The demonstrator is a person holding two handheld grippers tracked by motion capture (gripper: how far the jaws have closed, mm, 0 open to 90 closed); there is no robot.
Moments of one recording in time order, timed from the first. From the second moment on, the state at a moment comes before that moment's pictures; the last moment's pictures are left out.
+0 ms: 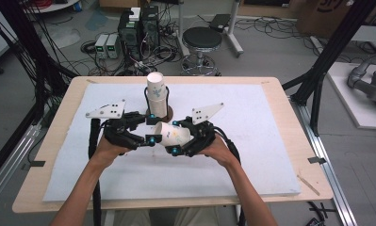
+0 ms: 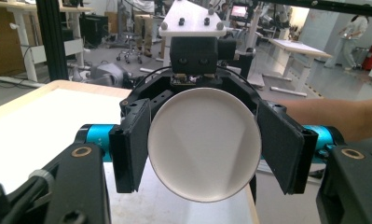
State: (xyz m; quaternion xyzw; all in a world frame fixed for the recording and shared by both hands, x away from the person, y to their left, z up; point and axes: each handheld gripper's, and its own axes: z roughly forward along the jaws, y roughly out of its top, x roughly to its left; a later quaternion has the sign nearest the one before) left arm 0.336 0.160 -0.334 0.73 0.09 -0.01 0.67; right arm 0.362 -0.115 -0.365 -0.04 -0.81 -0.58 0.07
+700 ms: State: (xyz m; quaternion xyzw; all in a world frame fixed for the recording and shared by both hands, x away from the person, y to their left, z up) left arm 0.336 0.164 -0.334 0.73 0.09 -0.01 0.68; right arm 0.363 -0.120 -0.363 -0.03 -0.80 -0.59 0.07
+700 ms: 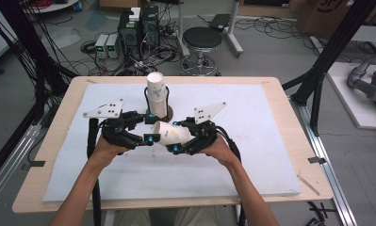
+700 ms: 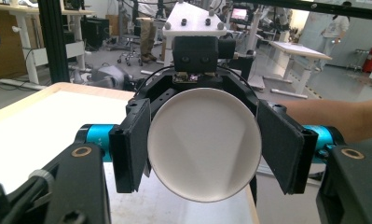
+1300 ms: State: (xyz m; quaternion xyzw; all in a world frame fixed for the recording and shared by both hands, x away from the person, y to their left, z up) left arm 0.336 0.165 -0.334 0.72 0.10 0.01 0.69; right arm 0.364 -0.125 -0.362 -0.04 -0.80 -0.59 0.07
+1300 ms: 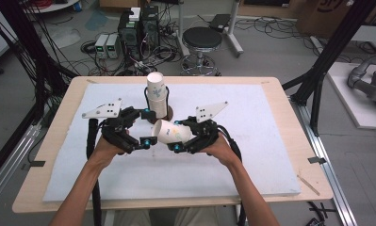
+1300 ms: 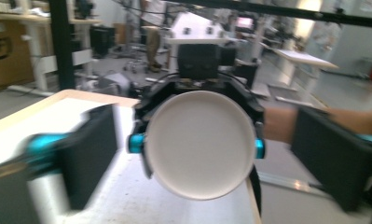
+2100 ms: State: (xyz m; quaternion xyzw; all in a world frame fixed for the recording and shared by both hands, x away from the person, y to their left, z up) left arm 0.327 0.177 -0.338 0.81 0.16 0.01 0.56; right arm 0.360 -0.134 -0.357 -0.07 -0.83 -0.55 0.05
